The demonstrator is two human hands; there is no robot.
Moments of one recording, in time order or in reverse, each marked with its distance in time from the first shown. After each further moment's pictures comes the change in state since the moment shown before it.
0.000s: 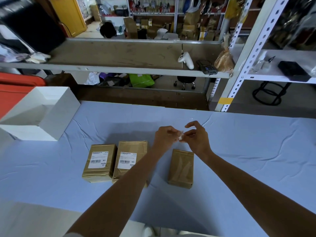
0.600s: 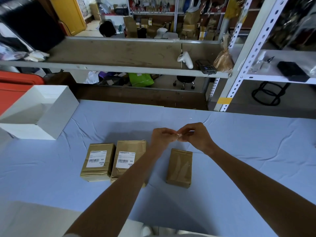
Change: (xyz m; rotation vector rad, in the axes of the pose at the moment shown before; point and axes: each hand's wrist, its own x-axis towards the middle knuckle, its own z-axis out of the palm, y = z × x) left_hand 0.006 -0.006 0.001 -0.053 -0.025 -0.104; right_hand 0.010 -0.013 -0.019 -0.064 -0.231 -0.127
